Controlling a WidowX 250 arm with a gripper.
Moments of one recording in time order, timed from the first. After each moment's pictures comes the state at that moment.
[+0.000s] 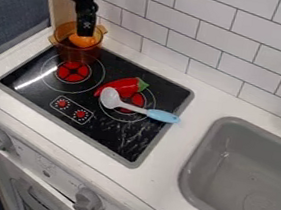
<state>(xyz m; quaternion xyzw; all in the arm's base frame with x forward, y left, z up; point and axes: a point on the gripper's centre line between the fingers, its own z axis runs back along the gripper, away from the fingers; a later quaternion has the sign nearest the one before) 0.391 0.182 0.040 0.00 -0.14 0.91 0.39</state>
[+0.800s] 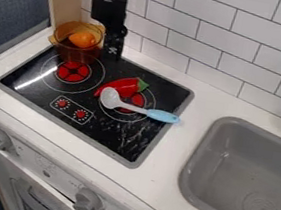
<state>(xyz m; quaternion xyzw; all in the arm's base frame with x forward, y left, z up) 0.366 0.104 0.048 0.00 -0.12 0.88 0.46</state>
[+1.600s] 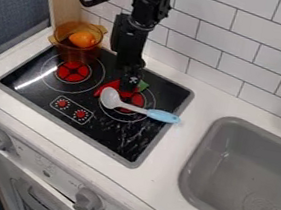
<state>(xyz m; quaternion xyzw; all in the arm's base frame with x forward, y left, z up) 0.371 0.081 -0.006 0.08 -0.07 0.91 0.40</state>
